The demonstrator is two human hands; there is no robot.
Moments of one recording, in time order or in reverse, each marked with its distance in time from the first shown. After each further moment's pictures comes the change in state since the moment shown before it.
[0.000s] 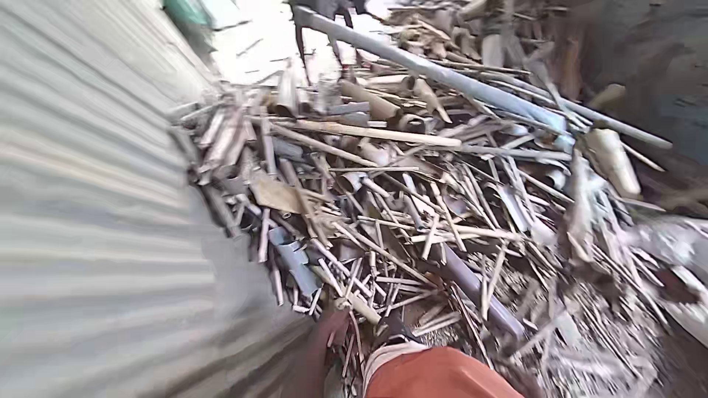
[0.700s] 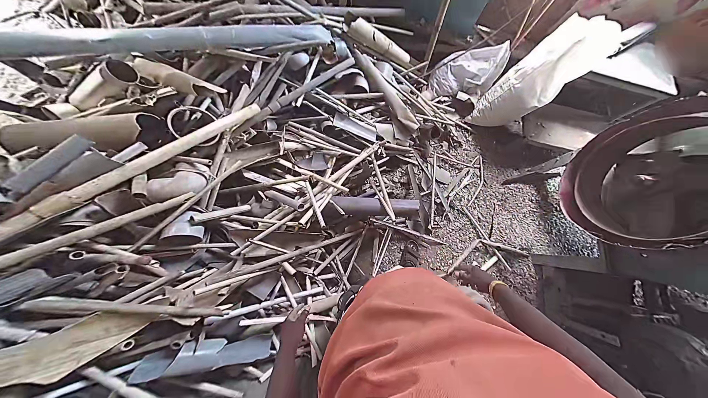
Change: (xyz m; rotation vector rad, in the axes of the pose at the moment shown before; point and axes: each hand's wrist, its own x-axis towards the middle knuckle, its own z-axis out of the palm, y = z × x) left_hand 0.007 0.043 0.070 0.222 -0.094 0.145; right_hand -0.138 0.126 0.039 0.324 0.065 0.624
